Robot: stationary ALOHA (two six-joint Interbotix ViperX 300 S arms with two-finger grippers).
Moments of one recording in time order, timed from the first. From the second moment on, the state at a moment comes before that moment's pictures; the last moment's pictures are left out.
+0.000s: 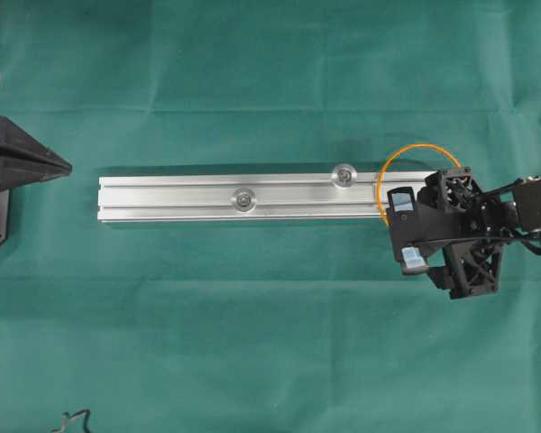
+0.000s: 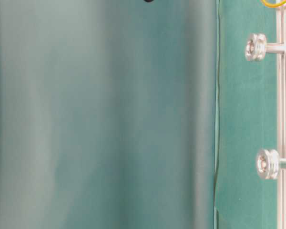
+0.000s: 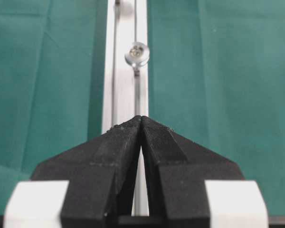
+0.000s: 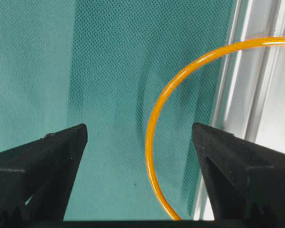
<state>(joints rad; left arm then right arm) -0.02 -1.02 0.96 0.03 0.56 -0.05 0.17 -0.17 0.92 0.02 0.48 0.19</state>
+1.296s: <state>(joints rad) -0.02 -1.02 0.96 0.03 0.56 -0.05 0.18 -0.11 0.92 0.02 0.43 0.20</state>
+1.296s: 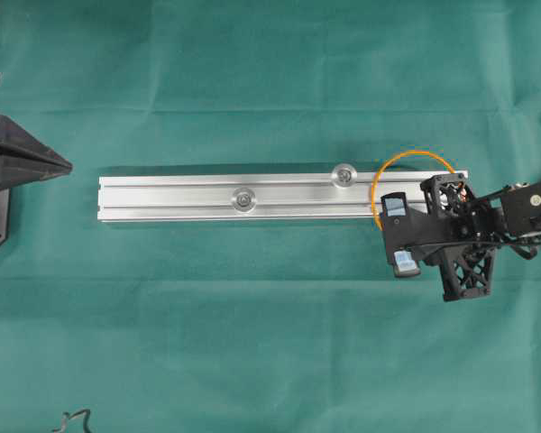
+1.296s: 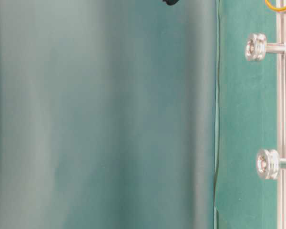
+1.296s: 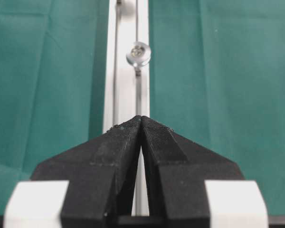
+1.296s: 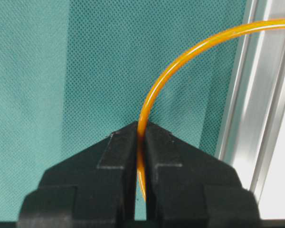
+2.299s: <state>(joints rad) -0.02 -1.02 0.96 0.03 0.56 -0.05 0.18 -0.32 0.74 -0.02 0.80 0.20</state>
